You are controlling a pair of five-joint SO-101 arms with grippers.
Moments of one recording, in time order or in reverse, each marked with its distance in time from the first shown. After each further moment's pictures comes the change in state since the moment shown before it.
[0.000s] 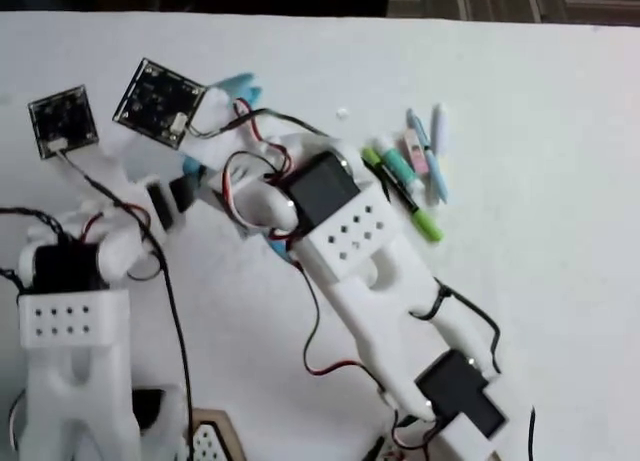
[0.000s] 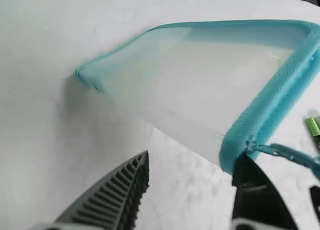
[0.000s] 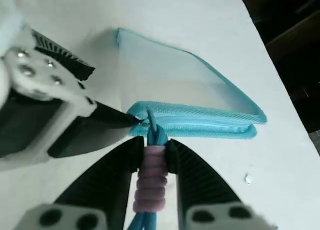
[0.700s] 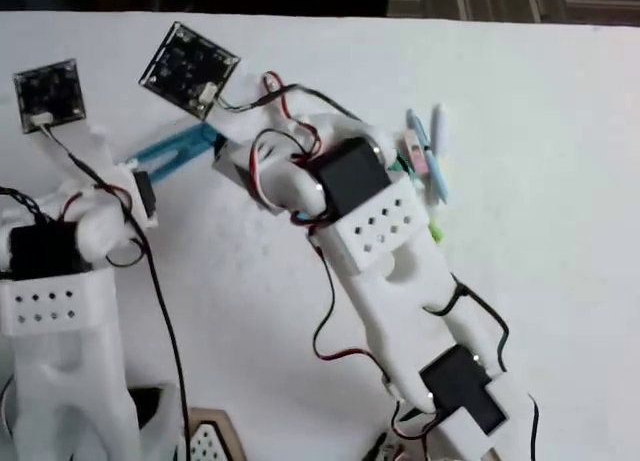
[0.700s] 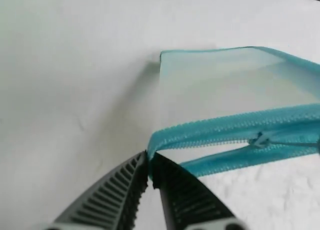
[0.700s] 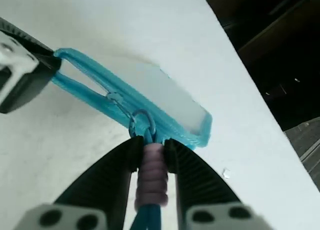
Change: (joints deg) left arm -3.8 3.6 -14.4 10.3 -5.8; right arm 5.5 0.0 -7.9 2.9 -0.1
